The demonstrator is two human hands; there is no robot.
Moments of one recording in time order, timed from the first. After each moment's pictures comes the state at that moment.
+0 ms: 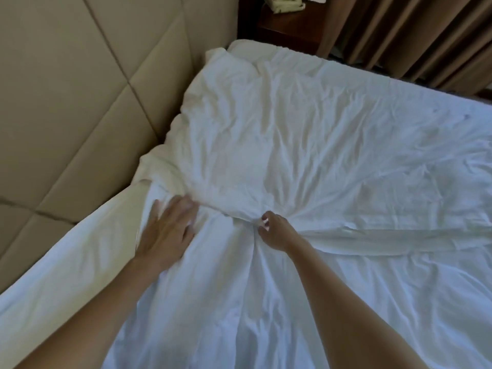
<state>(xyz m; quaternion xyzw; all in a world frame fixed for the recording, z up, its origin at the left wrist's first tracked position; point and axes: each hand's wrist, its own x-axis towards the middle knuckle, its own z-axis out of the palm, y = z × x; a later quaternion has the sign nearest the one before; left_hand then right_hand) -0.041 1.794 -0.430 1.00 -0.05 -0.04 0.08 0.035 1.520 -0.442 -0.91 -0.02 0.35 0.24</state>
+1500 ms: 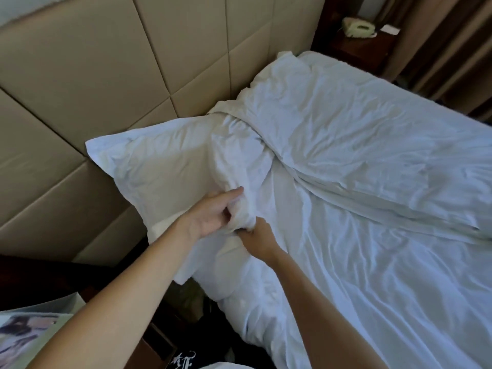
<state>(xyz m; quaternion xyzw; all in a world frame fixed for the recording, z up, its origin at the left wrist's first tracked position) -0.321 1.584 -0.223 0.49 0.37 -0.11 0.78 -0.296 1.446 -0.276 -0.83 -0.17 0.33 0.41</state>
